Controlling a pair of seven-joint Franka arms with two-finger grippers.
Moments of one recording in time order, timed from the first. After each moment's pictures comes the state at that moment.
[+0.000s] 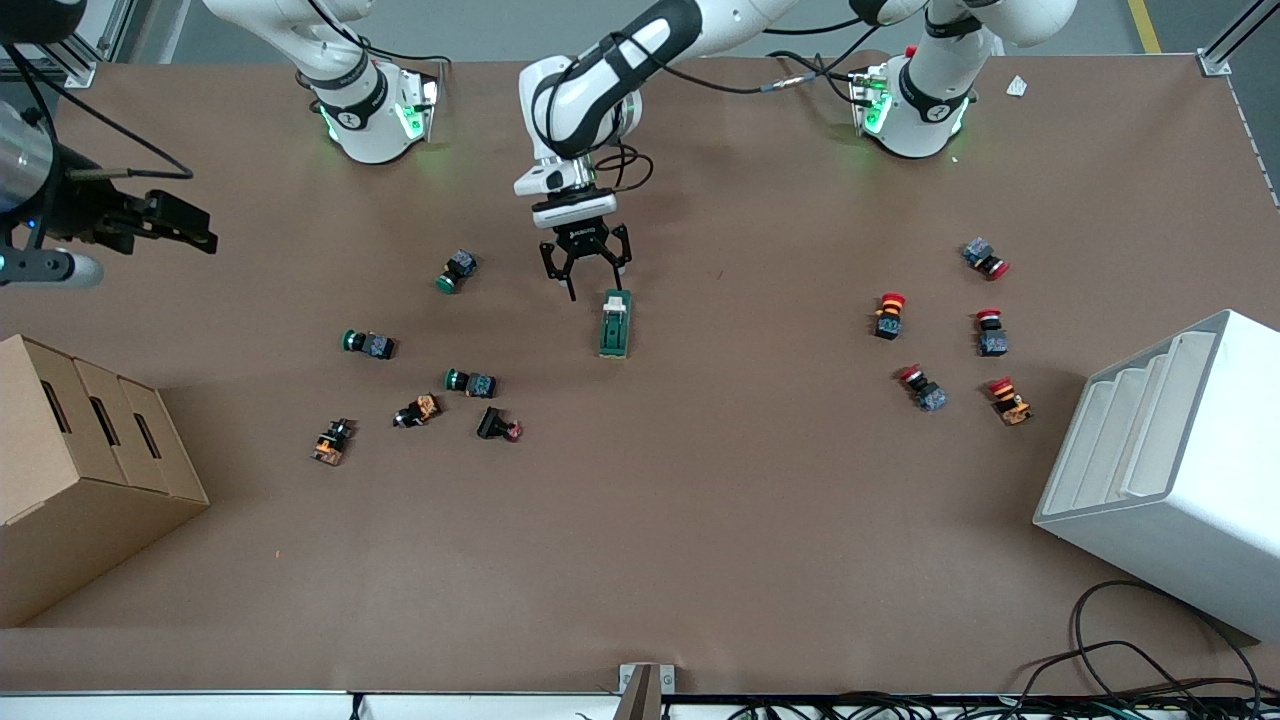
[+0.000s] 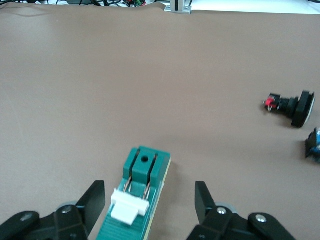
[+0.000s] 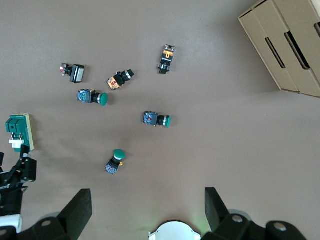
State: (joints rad) left arm -1.00 0.76 -0.31 -1.56 1.18 1.98 -2.12; right arm 0.01 -0.03 0.02 -1.59 0.04 1.42 0.06
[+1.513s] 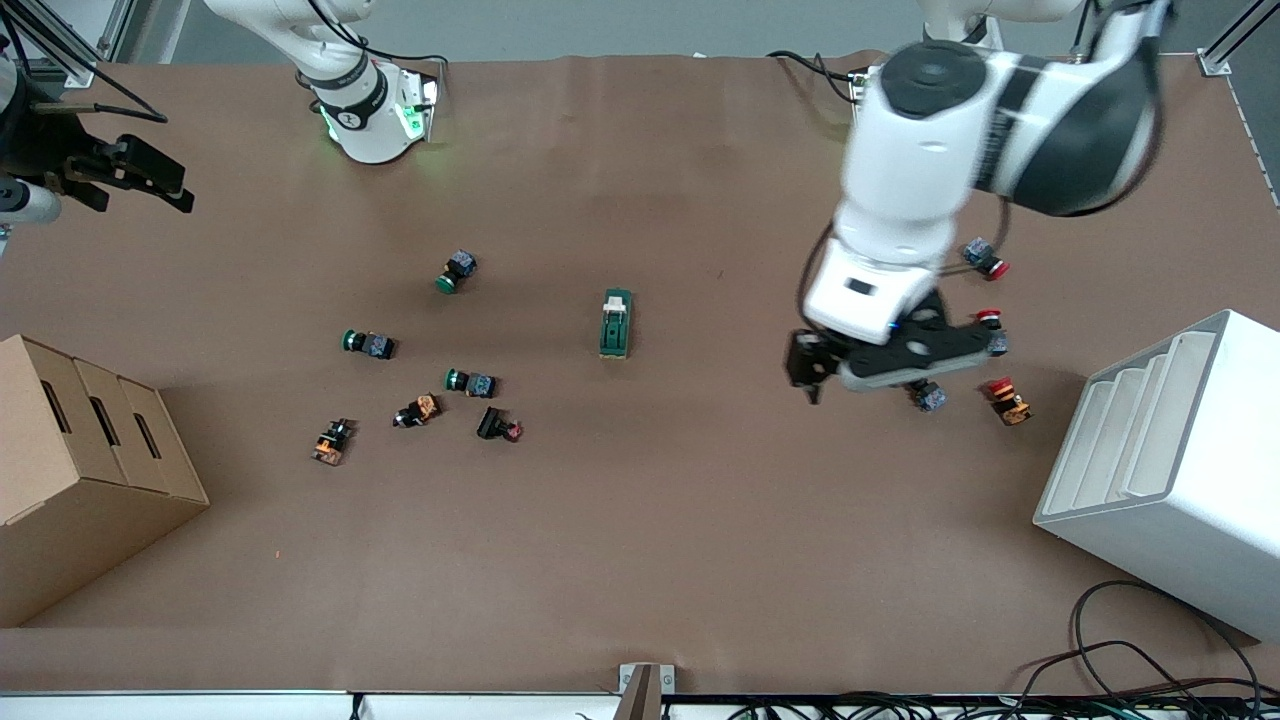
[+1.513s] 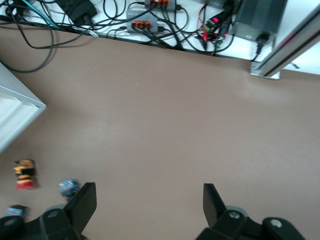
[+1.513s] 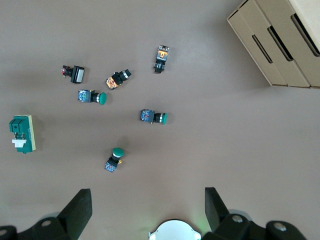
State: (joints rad) left arm -0.22 0.31 -0.30 -1.44 0.32 1.96 -0.76; right arm -0.02 -0.15 0.03 -1.67 0.04 1.43 0.06
